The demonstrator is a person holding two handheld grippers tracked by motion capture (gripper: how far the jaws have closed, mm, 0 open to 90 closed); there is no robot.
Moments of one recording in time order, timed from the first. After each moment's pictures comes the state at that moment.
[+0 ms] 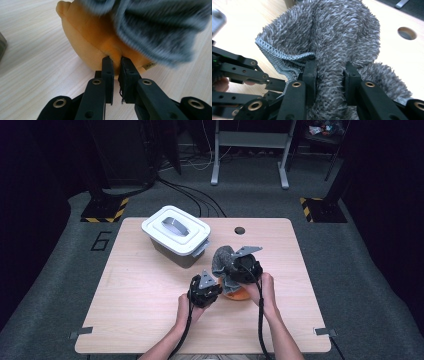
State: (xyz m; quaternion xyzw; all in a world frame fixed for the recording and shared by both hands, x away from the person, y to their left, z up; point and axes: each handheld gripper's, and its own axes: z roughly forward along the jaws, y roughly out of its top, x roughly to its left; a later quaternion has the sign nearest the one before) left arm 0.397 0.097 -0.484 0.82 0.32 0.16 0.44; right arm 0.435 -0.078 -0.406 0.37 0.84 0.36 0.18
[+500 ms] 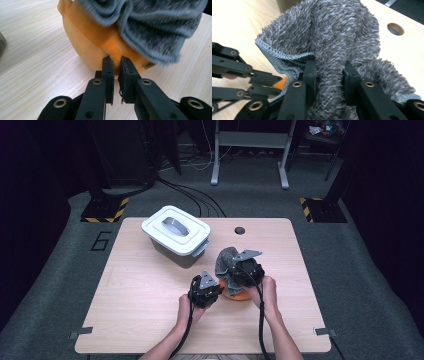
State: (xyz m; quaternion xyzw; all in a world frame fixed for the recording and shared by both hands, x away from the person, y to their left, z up) left arm 0.397 0.096 -0.484 0.82 0.33 0.15 0.44; right arm 0.429 -0.086 -0.414 0.38 0.84 0.34 0.22
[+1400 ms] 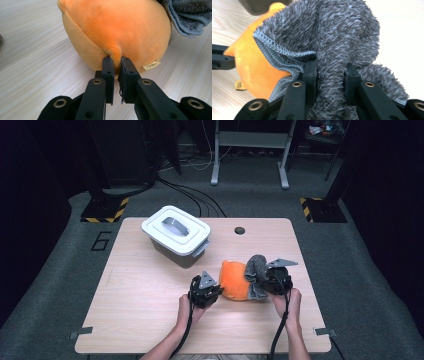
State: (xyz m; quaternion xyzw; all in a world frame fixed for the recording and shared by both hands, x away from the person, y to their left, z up) left arm 0.398 0.096 -0.486 0.82 0.33 0.15 0.45; right arm 0.415 -0.169 -0.442 0.48 0.78 0.35 0.20
